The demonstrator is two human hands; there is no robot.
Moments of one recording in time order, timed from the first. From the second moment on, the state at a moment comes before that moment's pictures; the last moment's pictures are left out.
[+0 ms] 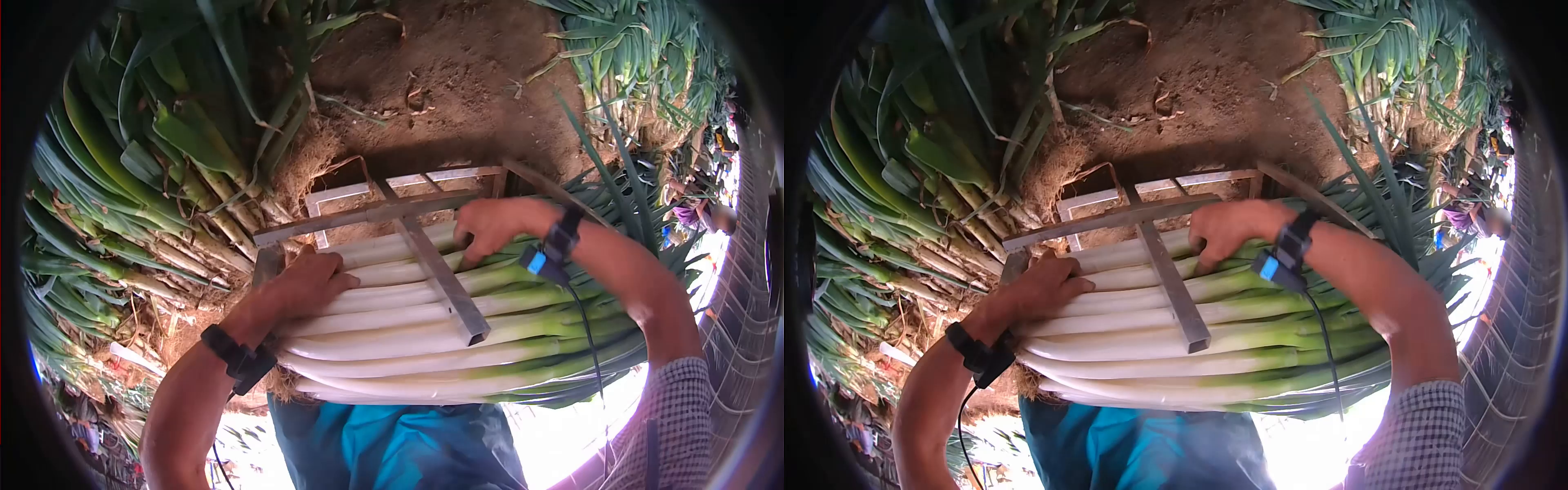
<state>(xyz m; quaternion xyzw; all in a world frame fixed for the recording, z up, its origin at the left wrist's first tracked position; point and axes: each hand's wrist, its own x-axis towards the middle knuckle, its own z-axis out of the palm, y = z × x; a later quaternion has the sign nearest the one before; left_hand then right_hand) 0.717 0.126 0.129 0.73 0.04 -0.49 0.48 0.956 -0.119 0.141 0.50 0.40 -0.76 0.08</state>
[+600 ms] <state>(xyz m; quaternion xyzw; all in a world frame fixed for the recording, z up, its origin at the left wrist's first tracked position) 0.715 0.128 0.122 0.69 0.03 -0.49 0.53 0.971 -0.159 0.160 0.53 0.35 -0.77 0.04</state>
